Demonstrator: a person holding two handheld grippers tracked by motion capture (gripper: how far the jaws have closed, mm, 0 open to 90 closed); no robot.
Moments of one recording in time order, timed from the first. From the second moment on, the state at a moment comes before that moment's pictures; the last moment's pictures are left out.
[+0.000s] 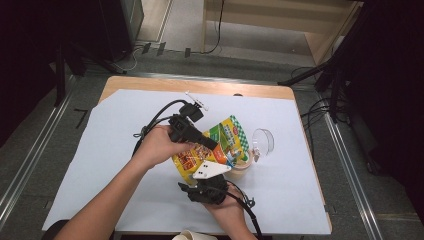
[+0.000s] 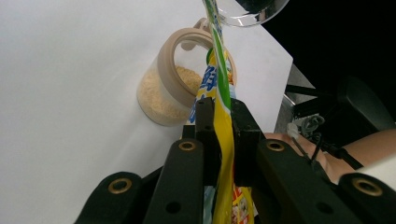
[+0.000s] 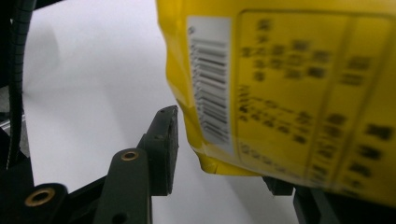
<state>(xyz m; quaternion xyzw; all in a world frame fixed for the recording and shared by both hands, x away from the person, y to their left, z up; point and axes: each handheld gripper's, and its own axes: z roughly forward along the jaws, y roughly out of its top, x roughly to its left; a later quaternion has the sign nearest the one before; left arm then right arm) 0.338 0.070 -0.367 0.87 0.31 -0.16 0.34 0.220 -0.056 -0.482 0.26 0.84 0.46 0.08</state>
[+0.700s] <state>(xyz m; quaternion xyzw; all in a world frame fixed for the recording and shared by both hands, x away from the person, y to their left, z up) 0.334 0.106 -0.378 0.86 0.31 -0.18 0.37 0.222 -0.053 -0.490 0.25 0.86 0.44 0.09</state>
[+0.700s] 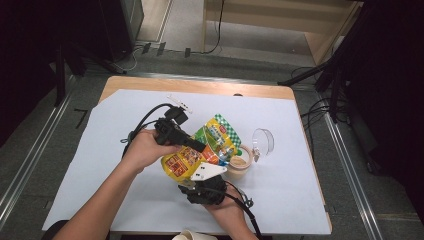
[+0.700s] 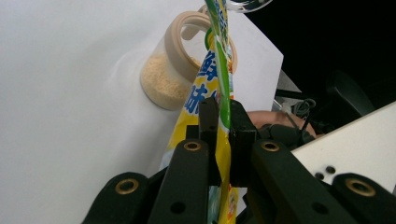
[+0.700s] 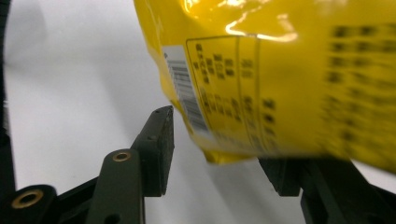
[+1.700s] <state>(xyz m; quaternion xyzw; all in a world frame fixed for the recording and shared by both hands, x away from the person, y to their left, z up) 0.330 0.103 -0.385 0.87 0.28 -0.16 0.37 0.233 -0.063 -0.496 0.28 0.86 0.42 0.09</state>
